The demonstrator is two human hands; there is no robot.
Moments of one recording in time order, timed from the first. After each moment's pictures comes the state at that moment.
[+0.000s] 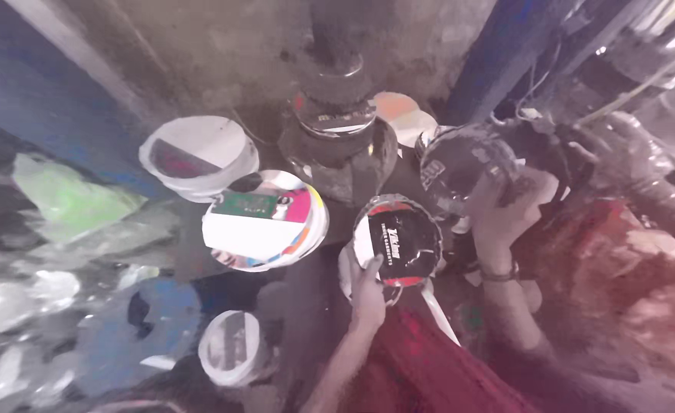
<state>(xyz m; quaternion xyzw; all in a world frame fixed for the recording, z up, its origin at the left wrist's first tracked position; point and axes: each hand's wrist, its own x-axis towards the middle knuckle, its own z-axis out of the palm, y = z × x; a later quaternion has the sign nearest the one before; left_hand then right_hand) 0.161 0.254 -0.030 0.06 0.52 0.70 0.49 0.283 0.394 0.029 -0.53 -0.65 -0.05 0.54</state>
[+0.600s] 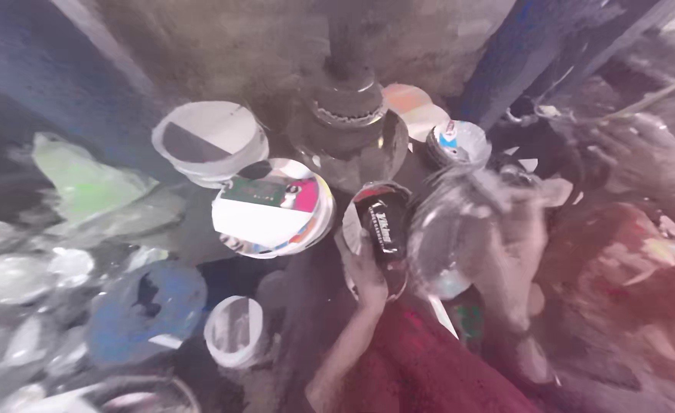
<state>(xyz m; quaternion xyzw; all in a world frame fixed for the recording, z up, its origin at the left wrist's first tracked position) 0.156 0.278 -0.050 0.11 0.55 0.78 0.27 0.277 0.337 0.041 -0.32 -0.70 0.28 0.57</state>
